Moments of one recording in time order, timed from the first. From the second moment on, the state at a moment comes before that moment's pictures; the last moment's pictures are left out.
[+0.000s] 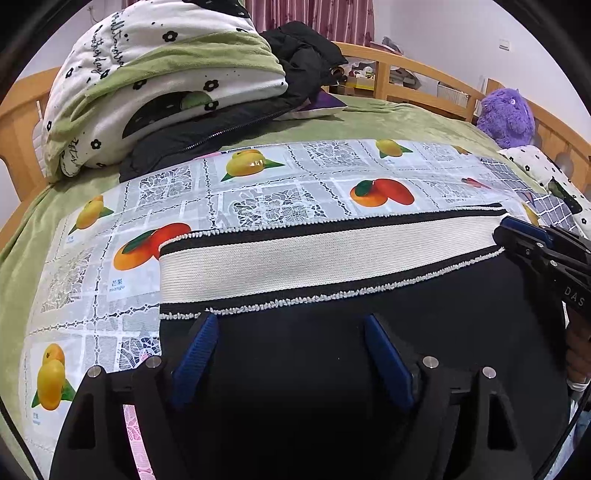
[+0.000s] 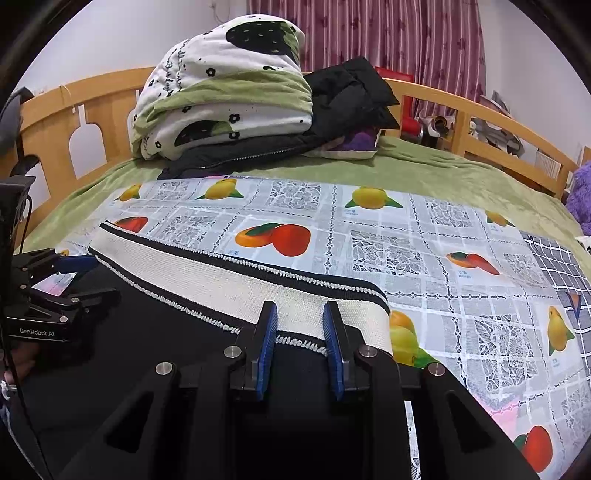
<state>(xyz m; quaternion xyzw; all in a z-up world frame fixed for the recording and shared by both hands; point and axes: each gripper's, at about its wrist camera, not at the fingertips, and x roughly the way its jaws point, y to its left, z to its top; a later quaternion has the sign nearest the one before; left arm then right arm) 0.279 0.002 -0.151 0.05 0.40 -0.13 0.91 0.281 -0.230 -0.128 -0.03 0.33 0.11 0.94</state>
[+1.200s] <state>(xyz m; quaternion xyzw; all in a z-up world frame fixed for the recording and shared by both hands) 0.278 -0.001 -0.151 0.06 0.40 -0.13 0.91 0.280 -0.229 -0.128 -0.03 0.33 0.10 0.94</state>
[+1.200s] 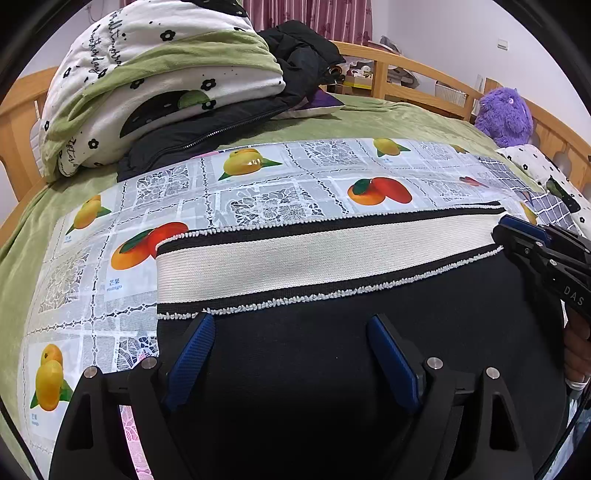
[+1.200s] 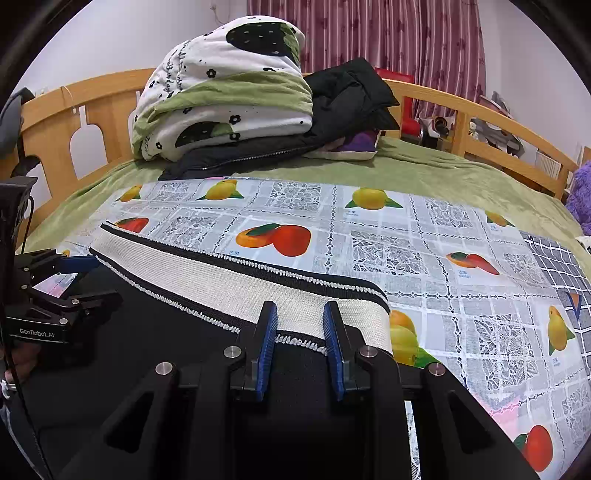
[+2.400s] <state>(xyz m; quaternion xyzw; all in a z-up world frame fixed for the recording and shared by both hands) 0.291 0.015 -0.150 0.01 0.40 -0.10 0.91 0.281 -0.246 -0.125 0.01 0.32 0.10 0.94</state>
